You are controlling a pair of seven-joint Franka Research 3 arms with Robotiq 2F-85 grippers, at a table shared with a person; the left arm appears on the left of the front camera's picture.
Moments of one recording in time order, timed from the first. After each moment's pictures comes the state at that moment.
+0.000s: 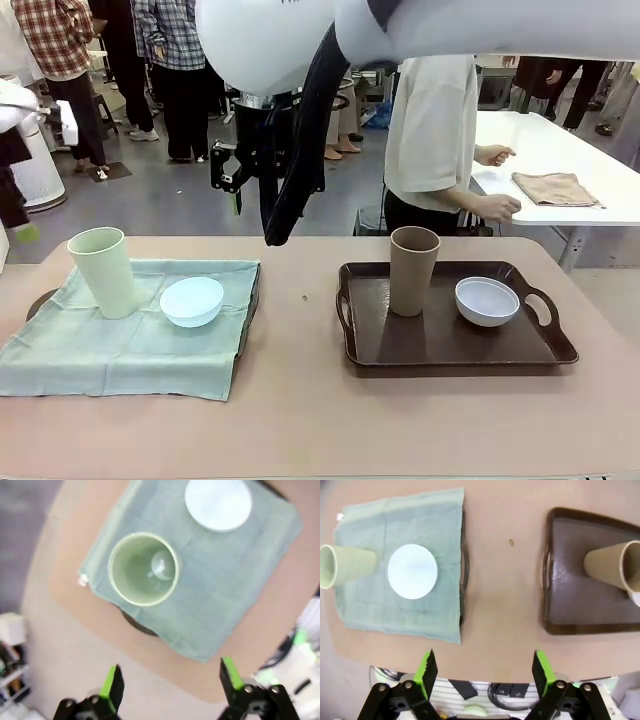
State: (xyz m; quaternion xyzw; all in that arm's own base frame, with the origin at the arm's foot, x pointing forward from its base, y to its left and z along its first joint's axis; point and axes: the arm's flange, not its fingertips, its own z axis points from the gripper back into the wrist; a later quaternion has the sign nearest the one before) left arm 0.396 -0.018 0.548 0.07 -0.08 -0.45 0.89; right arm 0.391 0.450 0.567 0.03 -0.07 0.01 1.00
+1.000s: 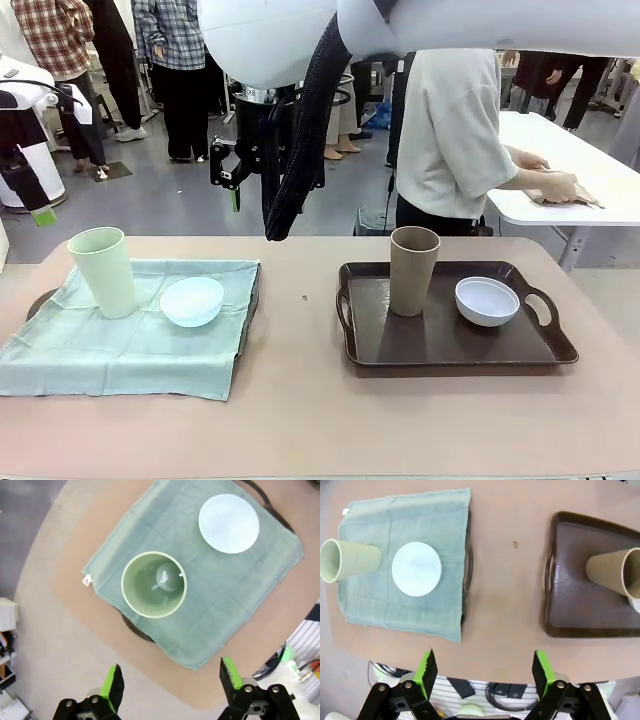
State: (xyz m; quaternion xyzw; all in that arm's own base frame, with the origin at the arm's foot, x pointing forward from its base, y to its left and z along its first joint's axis) left arm 0.409 -0.029 0.559 0.06 -0.09 -0.41 0.91; right arm 0.393 0.449 0.570 0.03 -0.07 0.03 1.00
